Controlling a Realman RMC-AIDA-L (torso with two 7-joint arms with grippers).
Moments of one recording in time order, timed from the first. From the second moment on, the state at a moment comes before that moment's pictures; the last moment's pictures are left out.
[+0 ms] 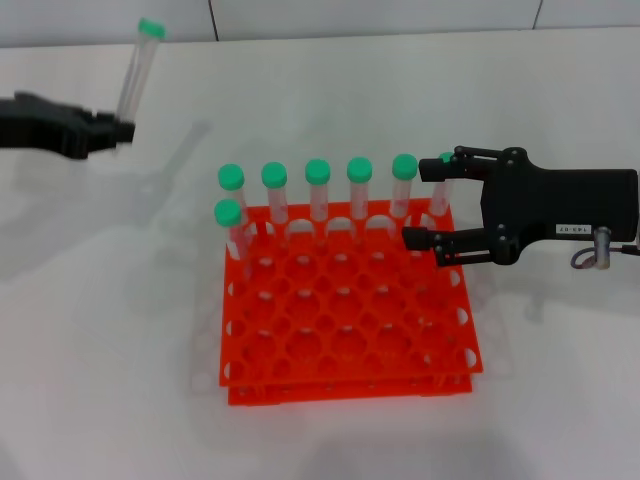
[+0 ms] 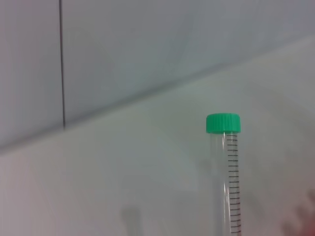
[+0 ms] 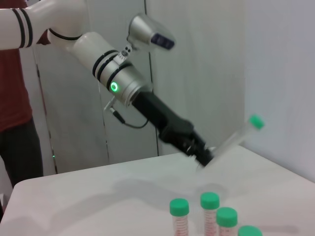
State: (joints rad) left arm -0.58 -2.01 0.78 1.04 2.26 1.42 -1.97; right arm 0.36 2.01 -1.27 -0.96 -1.53 -1.41 1.38
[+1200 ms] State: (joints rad) left arm -0.70 -2.07 0.79 0.73 1.87 1.33 -1.37; right arm 0.40 2.01 -1.26 -0.96 -1.52 -1.36 1.38
